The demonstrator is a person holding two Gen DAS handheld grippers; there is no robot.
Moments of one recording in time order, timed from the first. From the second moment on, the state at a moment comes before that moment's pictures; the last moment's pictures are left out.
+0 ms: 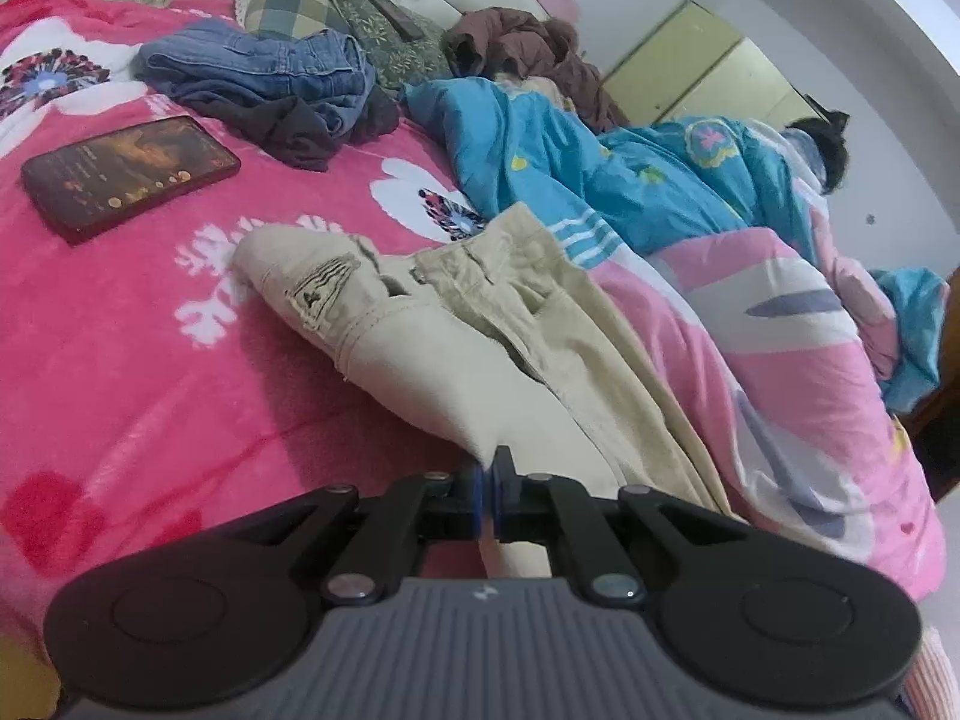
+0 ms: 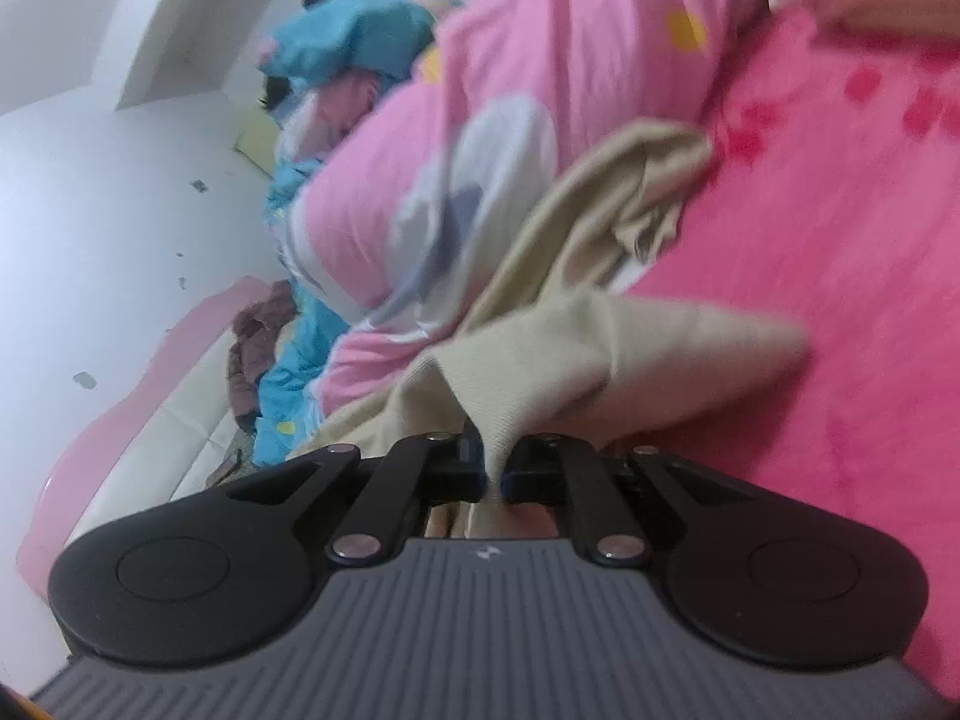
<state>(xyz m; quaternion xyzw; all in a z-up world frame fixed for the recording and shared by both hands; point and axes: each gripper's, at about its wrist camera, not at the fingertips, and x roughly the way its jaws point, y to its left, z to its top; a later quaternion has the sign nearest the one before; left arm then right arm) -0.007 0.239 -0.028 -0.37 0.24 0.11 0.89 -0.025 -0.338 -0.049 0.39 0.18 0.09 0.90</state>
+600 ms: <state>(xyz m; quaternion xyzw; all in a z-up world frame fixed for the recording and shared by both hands) -0.071 0.242 -0.031 -0.36 0.27 0.08 0.89 -0.173 -0.399 0.008 0.32 0.16 0.01 0.94</state>
